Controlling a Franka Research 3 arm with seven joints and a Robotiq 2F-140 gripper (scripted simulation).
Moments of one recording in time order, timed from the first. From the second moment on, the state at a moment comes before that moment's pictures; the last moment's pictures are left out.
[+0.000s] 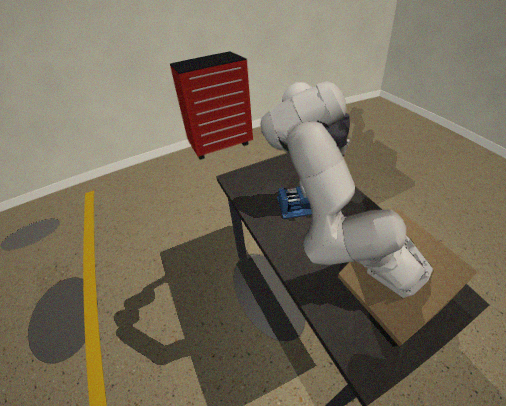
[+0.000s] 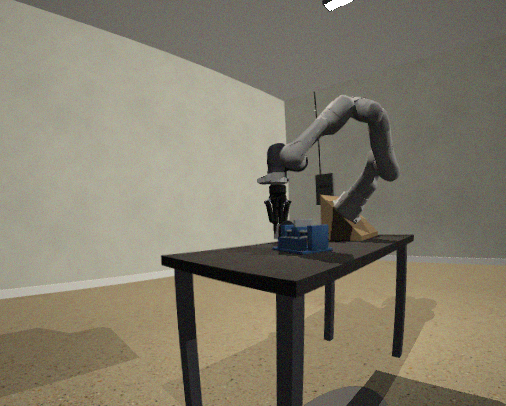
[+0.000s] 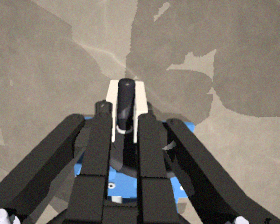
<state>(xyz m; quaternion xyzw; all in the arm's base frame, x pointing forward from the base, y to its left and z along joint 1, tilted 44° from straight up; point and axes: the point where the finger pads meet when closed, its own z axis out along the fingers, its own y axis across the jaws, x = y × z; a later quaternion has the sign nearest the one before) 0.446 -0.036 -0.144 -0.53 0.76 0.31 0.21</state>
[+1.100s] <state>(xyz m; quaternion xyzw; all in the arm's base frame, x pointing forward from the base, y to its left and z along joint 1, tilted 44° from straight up) 0.406 -0.023 -0.136 -0.53 0.76 0.31 0.21</state>
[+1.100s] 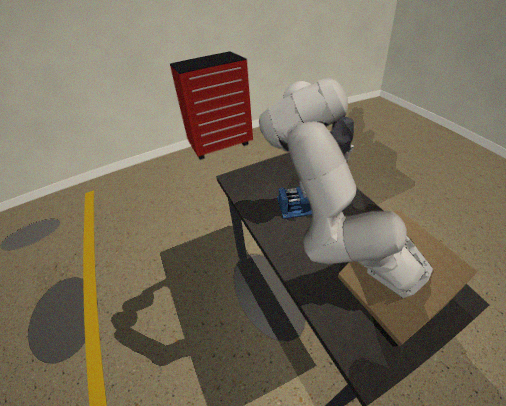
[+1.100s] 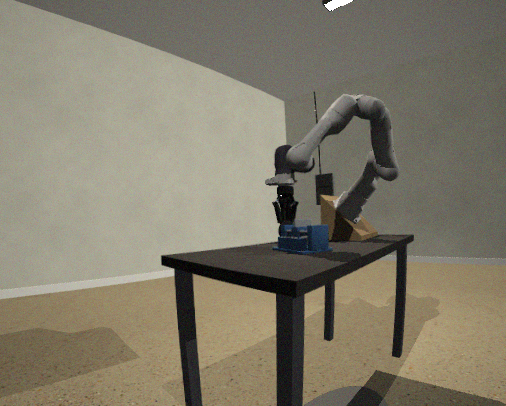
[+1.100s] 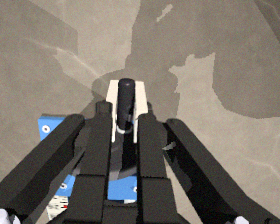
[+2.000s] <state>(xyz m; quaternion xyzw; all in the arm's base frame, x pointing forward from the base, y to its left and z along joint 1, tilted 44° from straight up) 0.402 -0.052 -0.105 -0.53 0.76 0.32 0.21</state>
